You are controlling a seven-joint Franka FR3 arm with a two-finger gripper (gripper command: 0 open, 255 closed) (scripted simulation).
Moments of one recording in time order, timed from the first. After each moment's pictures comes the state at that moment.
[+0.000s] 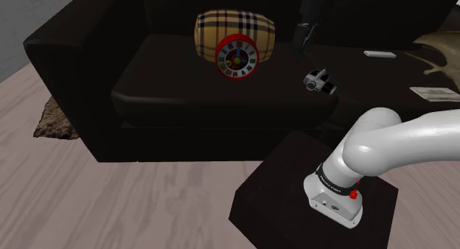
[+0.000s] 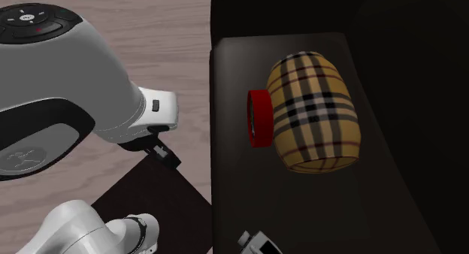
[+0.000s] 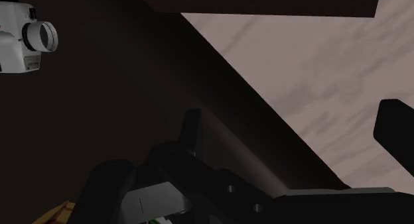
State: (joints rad) arm -0.02 -0.78 0.00 -2.26 -0.04 1.43 -0.11
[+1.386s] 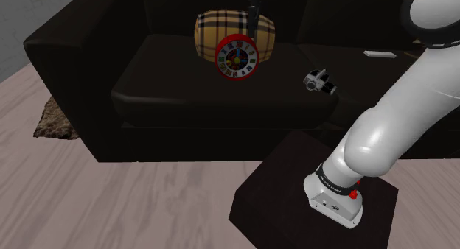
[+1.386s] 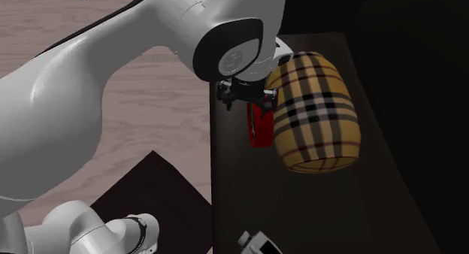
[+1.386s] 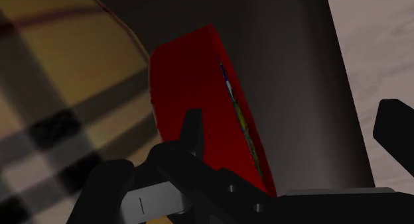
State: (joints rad) arm 0.03 -0.05 -0.16 -1.67 -0.08 1.56 -0.60
